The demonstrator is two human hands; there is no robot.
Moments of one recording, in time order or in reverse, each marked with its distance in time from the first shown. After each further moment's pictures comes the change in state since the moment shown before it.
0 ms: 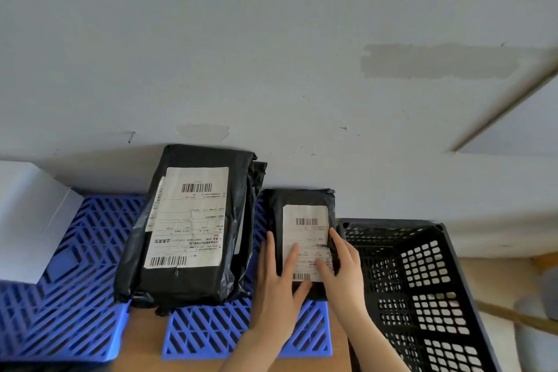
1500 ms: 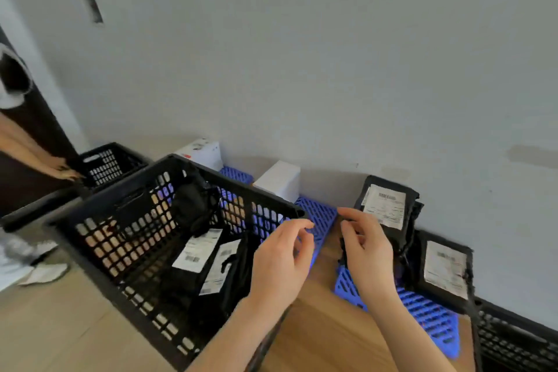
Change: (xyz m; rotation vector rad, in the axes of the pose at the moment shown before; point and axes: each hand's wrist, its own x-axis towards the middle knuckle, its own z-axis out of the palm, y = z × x) left_hand -0.350 -0.062 -0.253 -0.110 0.967 0.122; right_hand -0.335 -0.228 0.051 0.293 -0.242 -0.676
